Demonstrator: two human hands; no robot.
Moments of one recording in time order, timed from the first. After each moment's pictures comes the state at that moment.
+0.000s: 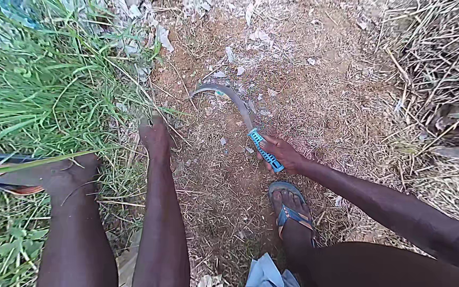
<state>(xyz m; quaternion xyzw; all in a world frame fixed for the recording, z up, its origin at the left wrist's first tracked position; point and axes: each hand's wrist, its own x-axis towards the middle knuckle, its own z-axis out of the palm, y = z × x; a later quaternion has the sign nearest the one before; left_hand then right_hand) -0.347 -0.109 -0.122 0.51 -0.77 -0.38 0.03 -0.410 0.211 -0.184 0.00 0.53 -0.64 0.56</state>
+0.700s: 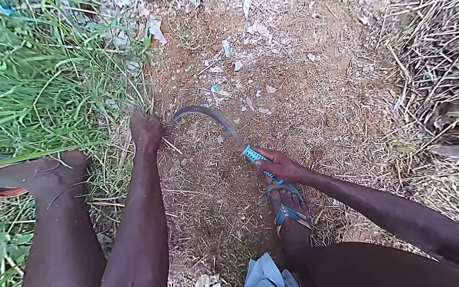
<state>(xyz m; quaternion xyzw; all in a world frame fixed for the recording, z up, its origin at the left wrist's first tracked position) -0.356 -0.164 -0.177 0.49 -0.84 -0.23 -0.05 -0.390 0.224 -0.187 -0.15 0.54 -0.58 0.59</state>
